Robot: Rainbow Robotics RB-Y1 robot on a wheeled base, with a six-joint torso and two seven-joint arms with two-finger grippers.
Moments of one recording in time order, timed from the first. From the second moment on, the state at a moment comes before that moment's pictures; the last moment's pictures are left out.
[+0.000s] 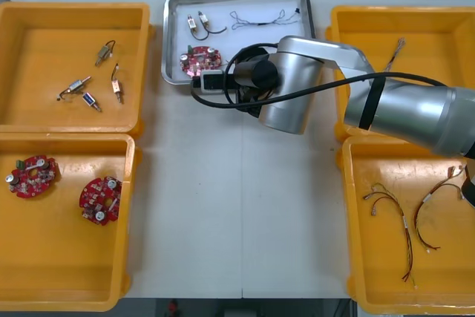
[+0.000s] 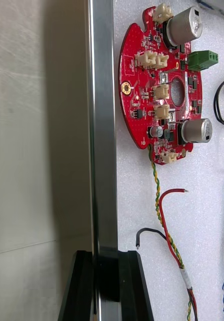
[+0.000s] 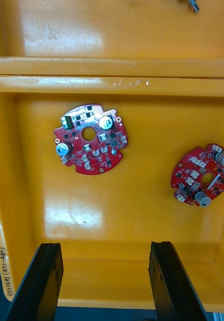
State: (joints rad) right arm -1.17 -0.53 1.17 -1.35 -0.41 0.85 1.84; left arm 0.02 0.98 0.45 -2.27 1.04 1.83 -1.18
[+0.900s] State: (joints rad) right arm -1.20 -0.51 1.17 -1.25 -0.41 0.82 1.84; left arm 0.02 0.98 0.45 -2.27 1.04 1.83 -1.18
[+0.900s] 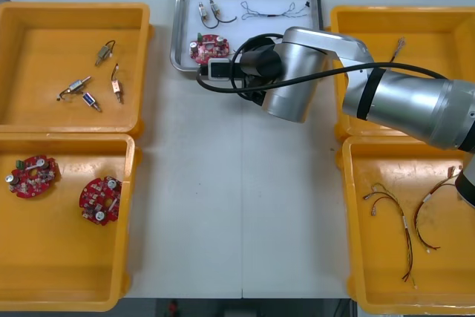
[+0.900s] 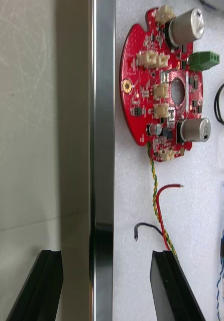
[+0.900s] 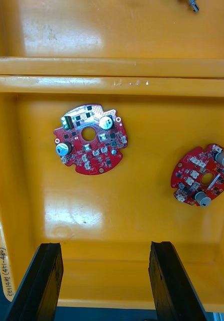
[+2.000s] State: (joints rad) right arm -1.08 -0.70 0.72 -1.89 -0.88 1.71 1.13; left arm 0.02 0.98 0.45 -2.27 1.04 1.83 -1.18
